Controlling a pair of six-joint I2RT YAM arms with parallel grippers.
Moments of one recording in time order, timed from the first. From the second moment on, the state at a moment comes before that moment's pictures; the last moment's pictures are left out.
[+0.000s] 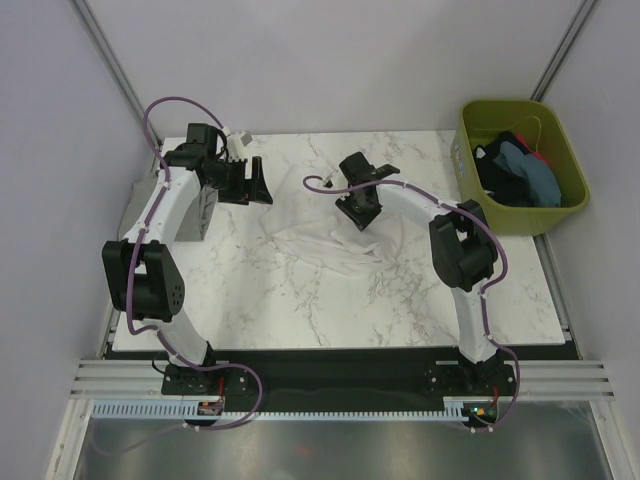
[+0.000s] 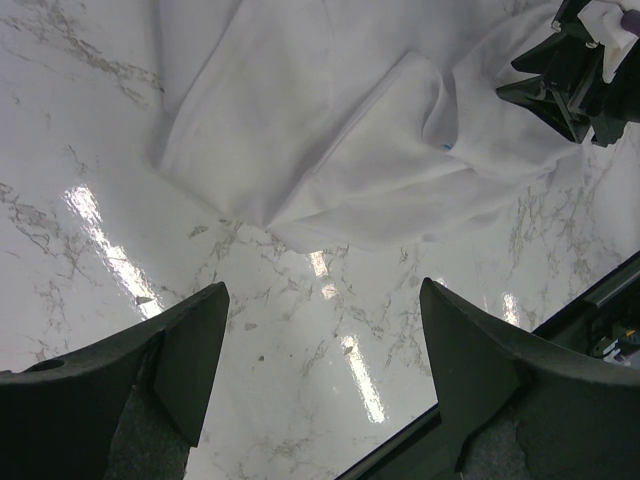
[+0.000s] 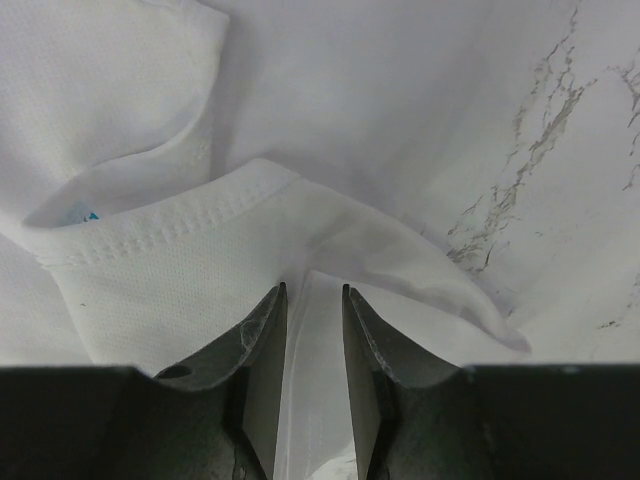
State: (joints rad) left arm -0.08 1.73 1.56 -0.84 0.51 0.00; right arm 0.53 2.14 1.72 -0.76 0.02 -0.28
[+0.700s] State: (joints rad) left arm -0.08 1.73 1.56 -0.84 0.51 0.00; right arm 0.53 2.16 1.72 -0.76 0.04 -0.28
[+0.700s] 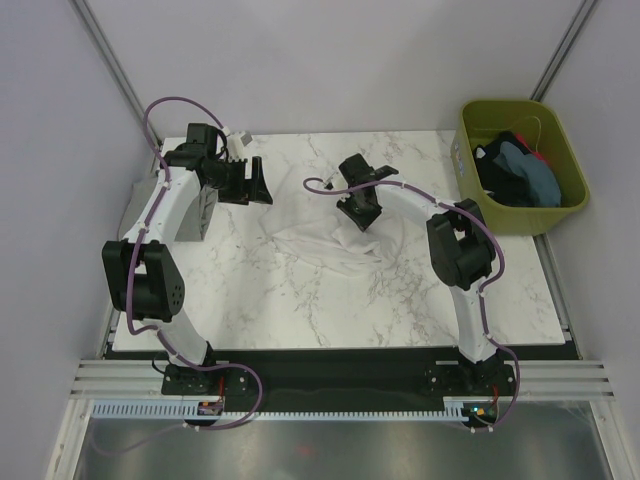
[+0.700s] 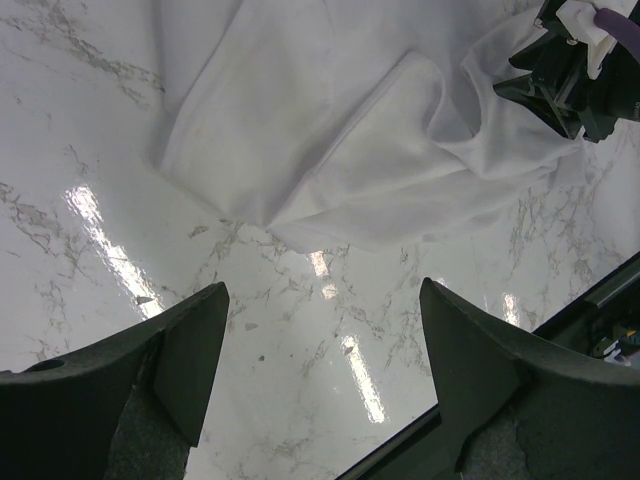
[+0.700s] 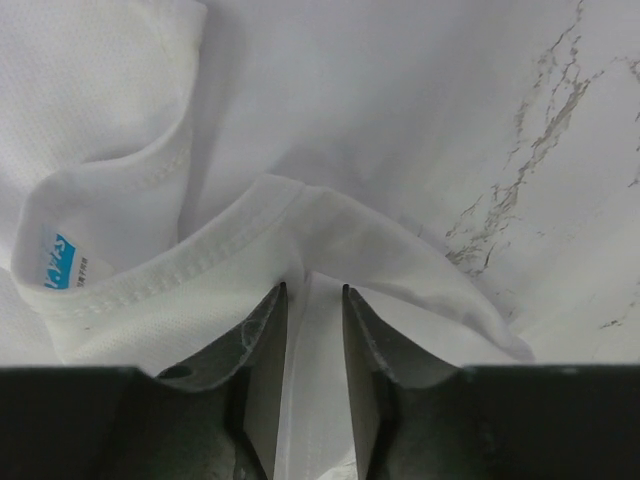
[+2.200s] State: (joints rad) left arm -0.08 1.73 1.56 -0.84 0.50 0.00; right arm 0.47 2.16 1.72 -0.76 -0.02 -0.24
